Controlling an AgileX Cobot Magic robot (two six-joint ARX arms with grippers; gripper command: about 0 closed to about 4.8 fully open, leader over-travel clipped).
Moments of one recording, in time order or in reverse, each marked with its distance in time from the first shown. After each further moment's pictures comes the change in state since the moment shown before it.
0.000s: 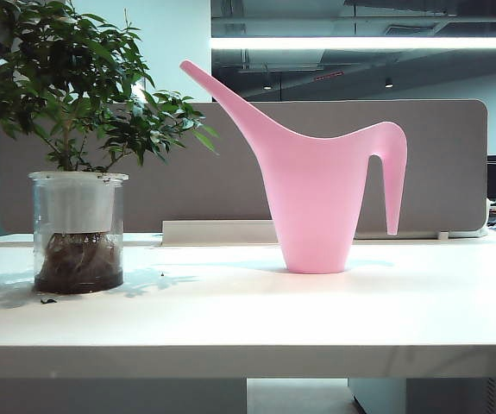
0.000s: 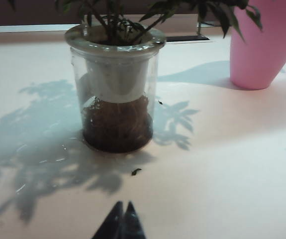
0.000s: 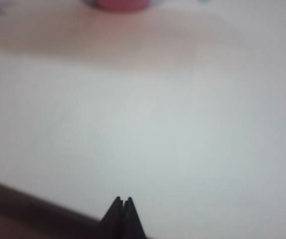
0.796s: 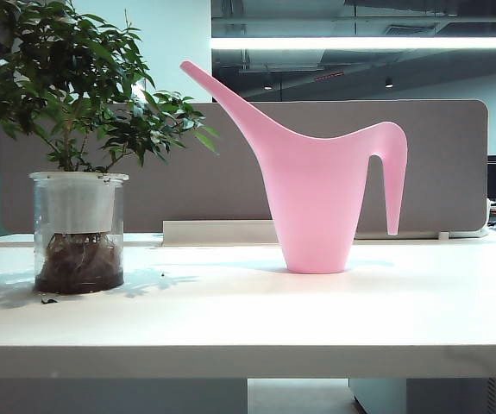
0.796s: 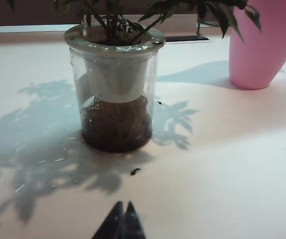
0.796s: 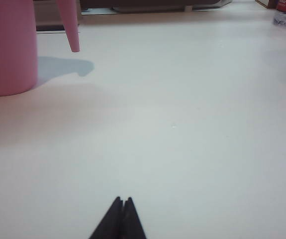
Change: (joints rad) left arm 0.000 0.000 -0.001 0.000 0.001 0.000; right arm -0.327 -0.389 0.011 -0.206 0.024 -0.003
